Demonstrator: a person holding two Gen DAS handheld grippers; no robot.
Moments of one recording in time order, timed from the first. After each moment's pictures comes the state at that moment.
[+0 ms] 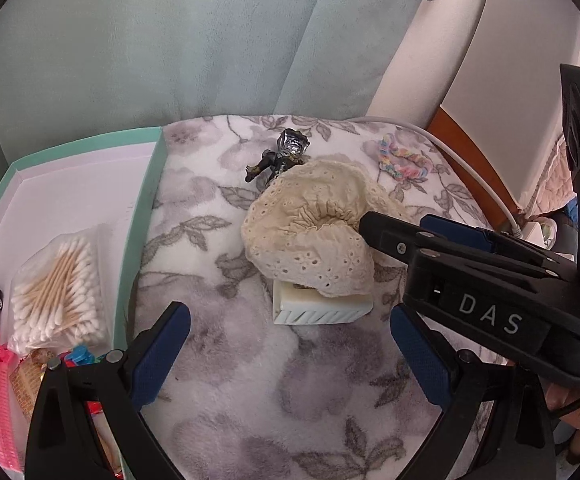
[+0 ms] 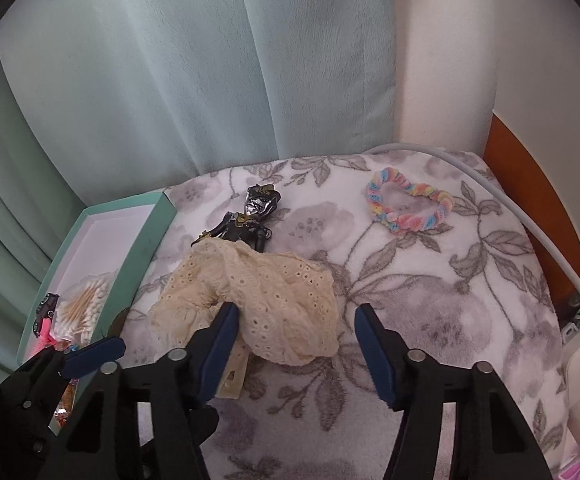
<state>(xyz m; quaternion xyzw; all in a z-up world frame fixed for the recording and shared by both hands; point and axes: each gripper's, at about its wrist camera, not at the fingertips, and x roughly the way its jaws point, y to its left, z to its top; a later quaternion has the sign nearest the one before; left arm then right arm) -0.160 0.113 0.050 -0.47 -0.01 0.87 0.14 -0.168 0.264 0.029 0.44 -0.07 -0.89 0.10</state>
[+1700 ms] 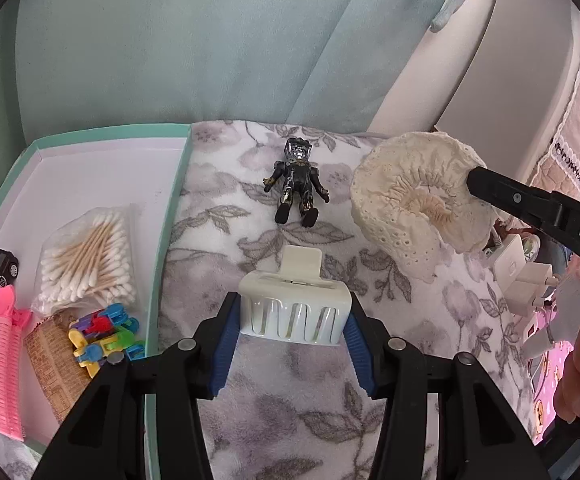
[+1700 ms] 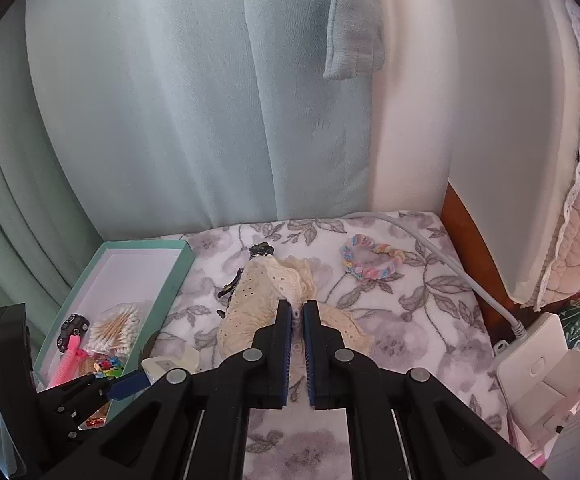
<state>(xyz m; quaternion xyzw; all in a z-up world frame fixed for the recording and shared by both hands) -0.132 0.088 0.070 -0.46 -0.06 0.88 0.14 -0.121 0.272 0.103 0.37 -0.05 -0.93 0.07</state>
